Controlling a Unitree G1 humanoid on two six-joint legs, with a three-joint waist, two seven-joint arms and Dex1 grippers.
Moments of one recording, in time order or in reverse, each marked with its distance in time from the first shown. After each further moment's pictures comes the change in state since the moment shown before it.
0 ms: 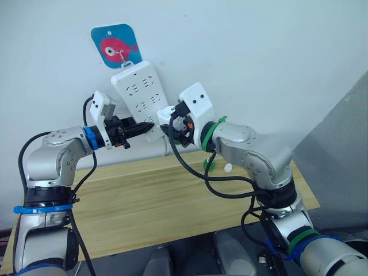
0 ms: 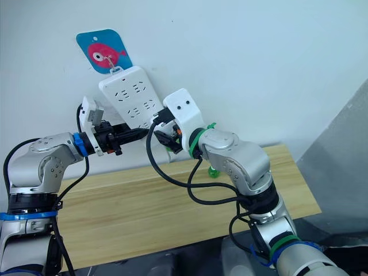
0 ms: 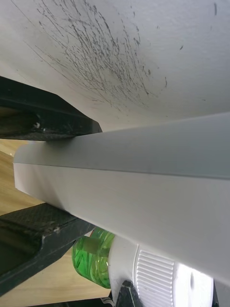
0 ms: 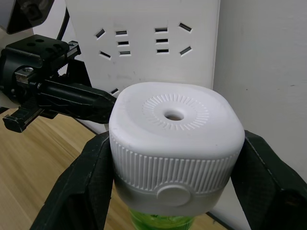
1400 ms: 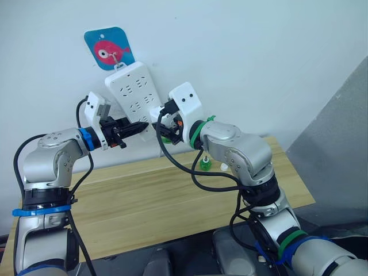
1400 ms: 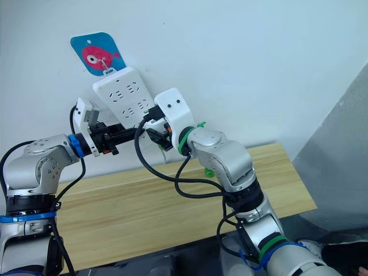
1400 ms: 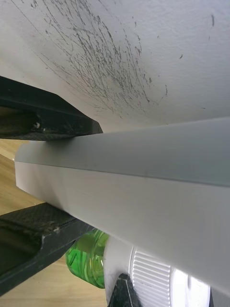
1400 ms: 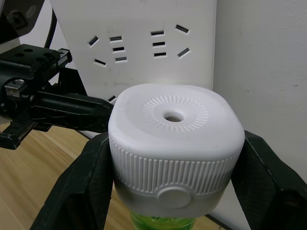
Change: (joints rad) left arm 0.010 -0.024 0.046 0.000 0.045 0.032 0.024; right arm -0.018 0.125 -0.004 0.131 -0.141 -0.070 0.034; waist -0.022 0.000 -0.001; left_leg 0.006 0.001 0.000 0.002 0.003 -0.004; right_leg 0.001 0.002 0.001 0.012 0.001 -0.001
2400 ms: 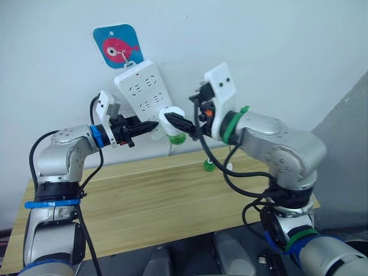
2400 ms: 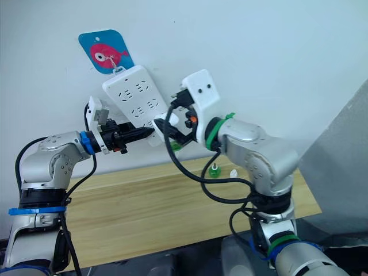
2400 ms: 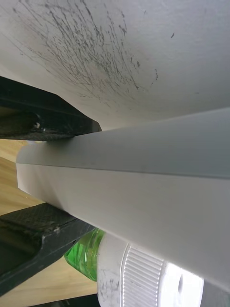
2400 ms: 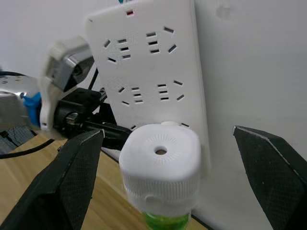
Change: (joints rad) left arm -0.068 -0.006 -0.089 0.125 0.023 -0.155 -0.110; right arm 0.032 -0.188 -0.241 -0.358 0.211 0.231 0.131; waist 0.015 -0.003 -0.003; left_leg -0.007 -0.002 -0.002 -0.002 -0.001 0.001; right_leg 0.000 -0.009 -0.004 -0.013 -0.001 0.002
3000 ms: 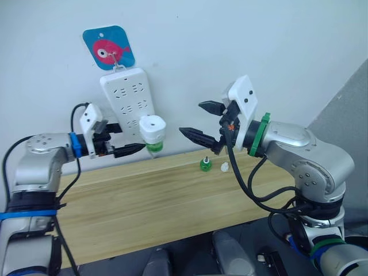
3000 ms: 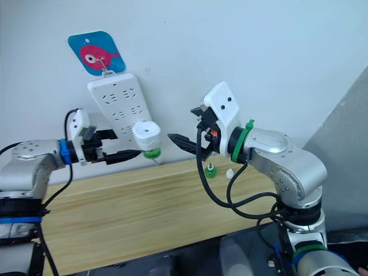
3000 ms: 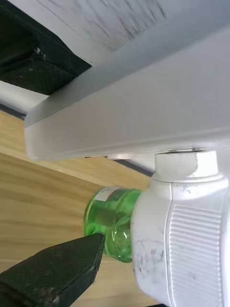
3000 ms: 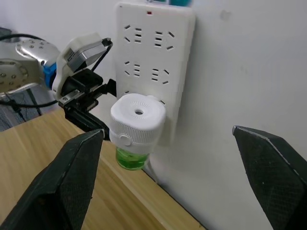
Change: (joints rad) left arm 0.191 0.204 0.063 -0.059 0.018 -0.122 -0.115; right arm 0.125 -0.219 0.048 -0.060 0.097 -0.231 0.205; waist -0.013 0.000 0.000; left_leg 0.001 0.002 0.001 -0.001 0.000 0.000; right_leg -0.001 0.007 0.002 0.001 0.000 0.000
